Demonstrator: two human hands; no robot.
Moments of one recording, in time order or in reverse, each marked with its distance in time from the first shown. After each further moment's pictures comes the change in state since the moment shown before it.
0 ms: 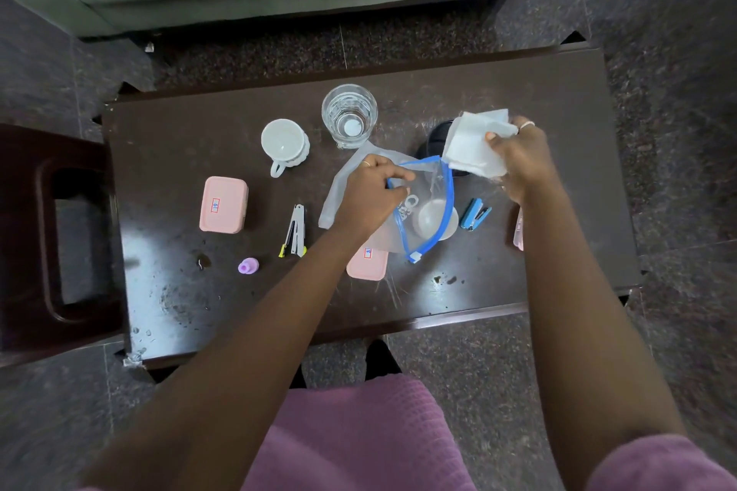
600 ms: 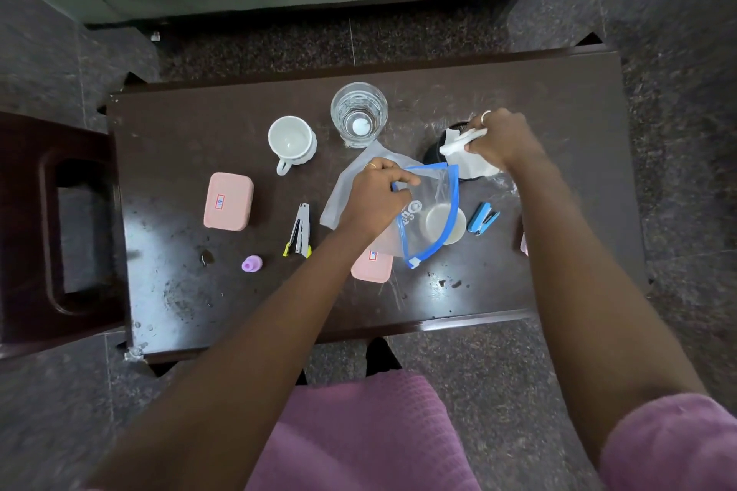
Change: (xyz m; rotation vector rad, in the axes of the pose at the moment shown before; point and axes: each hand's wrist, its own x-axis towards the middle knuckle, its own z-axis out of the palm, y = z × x) left_hand 0.004 -0.005 0.000 0.001 -0.002 -0.022; right_hand 0.027 -0.021 0.028 -1.037 -0.130 -0.228
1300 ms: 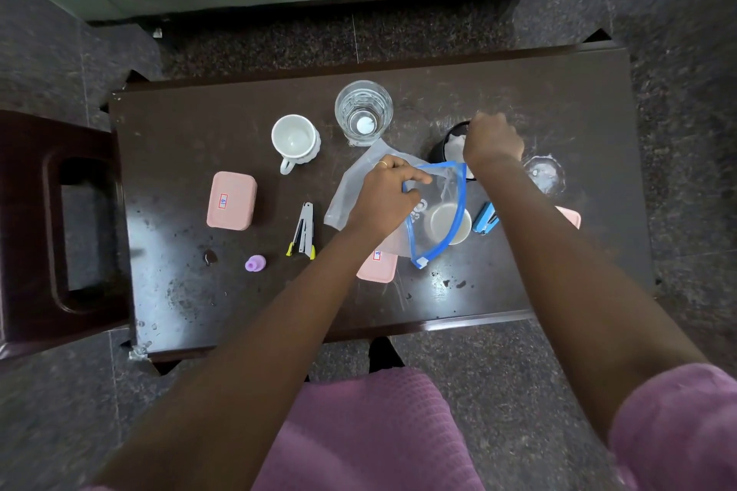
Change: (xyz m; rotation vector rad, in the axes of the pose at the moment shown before) left_hand 0.001 0.003 0.002 0.053 -0.046 0.038; right_hand 0.013 -0.017 0.034 -0.328 0.095 0.141
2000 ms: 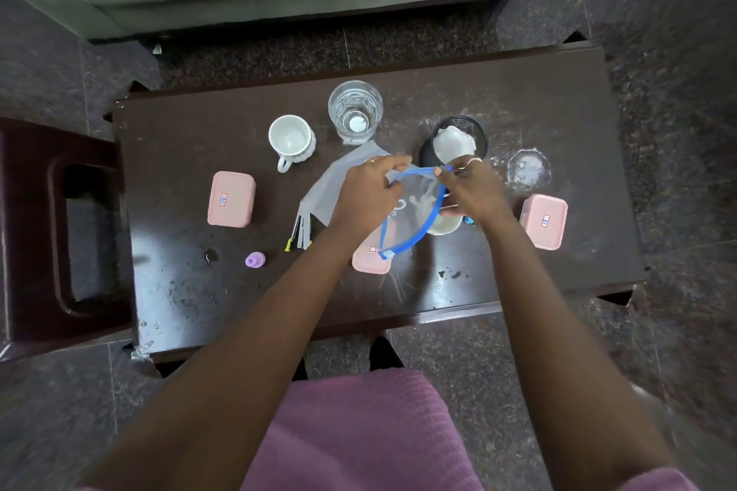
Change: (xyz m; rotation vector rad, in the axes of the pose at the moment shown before) left_hand -0.021 -0.001 -0.009 0.023 0.070 0.039; right_hand -0.088 0.023 0.012 1.043 -0.268 0.101
